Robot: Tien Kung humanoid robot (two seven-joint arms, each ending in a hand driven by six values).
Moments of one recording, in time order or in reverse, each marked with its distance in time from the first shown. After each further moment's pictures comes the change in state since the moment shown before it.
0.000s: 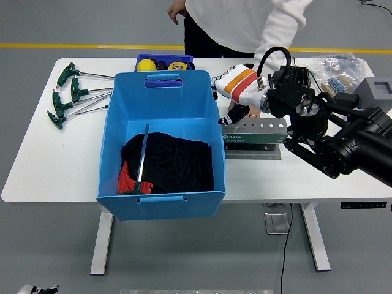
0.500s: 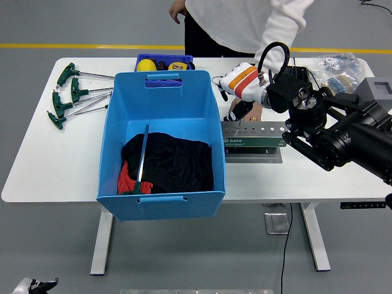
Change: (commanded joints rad) left arm -0.019 0.007 0.004 0.000 -0.003 0.007 -0.003; right arm 0.029 0.050 -0.062 -0.118 0.073 0.017 0.009
